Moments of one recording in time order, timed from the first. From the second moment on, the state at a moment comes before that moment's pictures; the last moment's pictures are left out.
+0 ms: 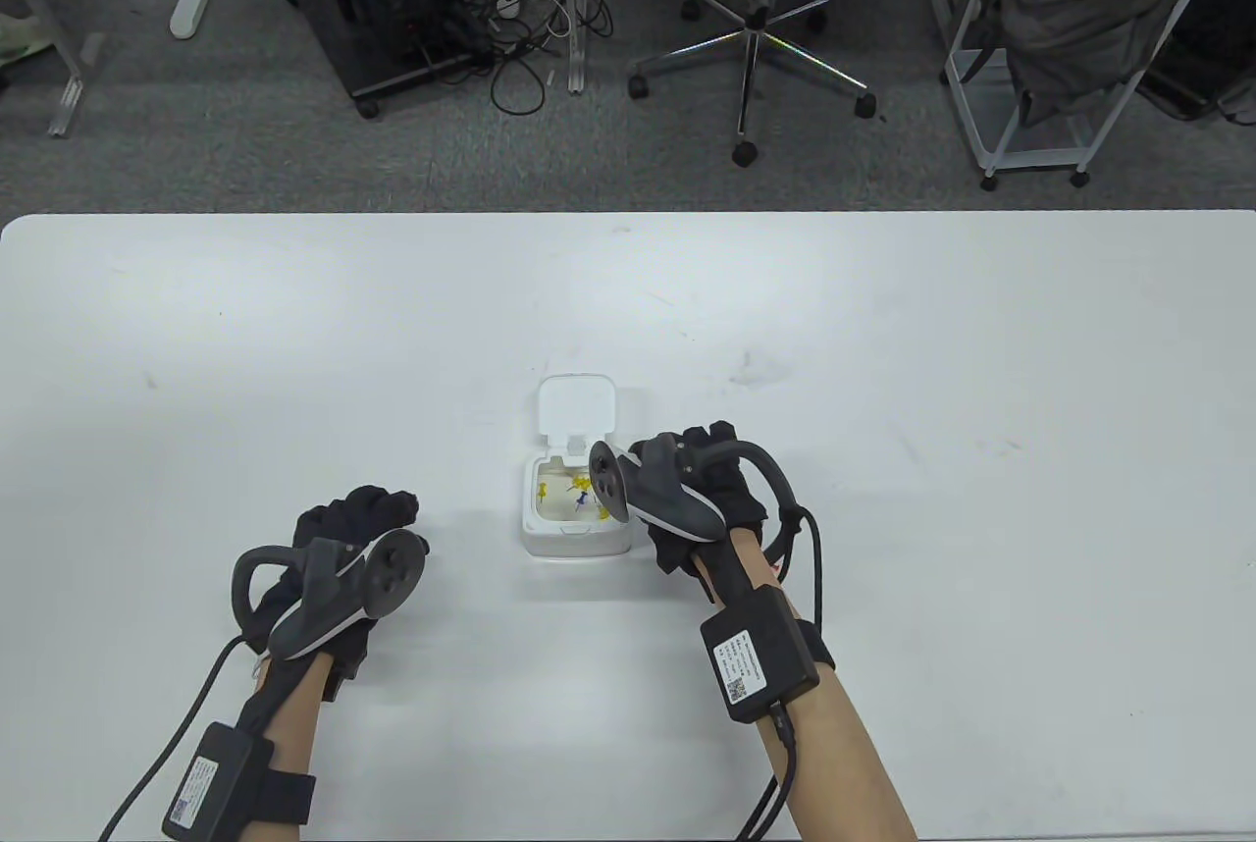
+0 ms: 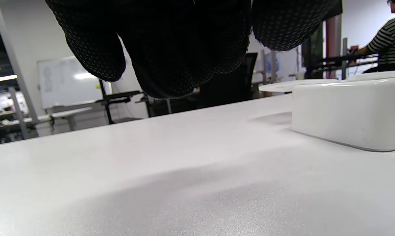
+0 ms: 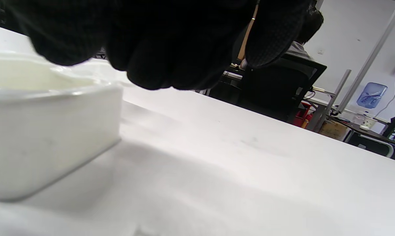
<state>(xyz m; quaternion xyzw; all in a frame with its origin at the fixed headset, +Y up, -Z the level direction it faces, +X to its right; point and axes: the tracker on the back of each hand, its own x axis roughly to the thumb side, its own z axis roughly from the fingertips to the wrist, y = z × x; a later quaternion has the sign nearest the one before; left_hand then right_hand) -0.265 -0.704 -0.256 0.04 -0.07 -0.08 0.99 0.016 -0.688 -0.317 -0.09 -0.02 -0.99 0.11</state>
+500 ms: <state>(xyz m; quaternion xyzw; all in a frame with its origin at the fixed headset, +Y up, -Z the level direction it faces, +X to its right) -0.266 -0.706 -0.255 0.03 -0.07 -0.08 0.99 0.041 -0.732 -0.308 -0.07 -0.07 -0.99 0.13</state>
